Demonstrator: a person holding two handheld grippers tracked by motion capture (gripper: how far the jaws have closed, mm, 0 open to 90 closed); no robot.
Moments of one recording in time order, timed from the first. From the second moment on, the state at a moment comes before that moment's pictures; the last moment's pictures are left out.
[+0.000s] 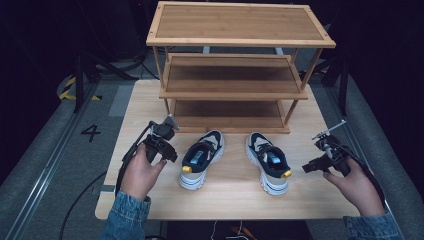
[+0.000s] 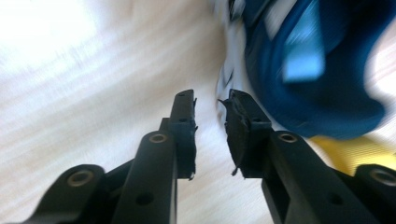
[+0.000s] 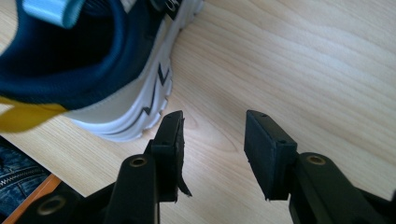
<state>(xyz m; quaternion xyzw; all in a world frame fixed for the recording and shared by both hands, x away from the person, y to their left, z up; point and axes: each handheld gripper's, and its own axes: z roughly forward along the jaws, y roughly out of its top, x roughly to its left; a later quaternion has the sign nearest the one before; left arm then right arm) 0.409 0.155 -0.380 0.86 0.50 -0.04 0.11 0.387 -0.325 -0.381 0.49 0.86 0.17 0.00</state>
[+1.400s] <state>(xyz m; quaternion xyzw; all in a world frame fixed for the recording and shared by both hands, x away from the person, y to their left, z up) 0.368 0.074 -0.333 0.92 0.35 0.00 0.17 0.380 -0.340 -0.381 0.50 0.85 0.17 0.00</state>
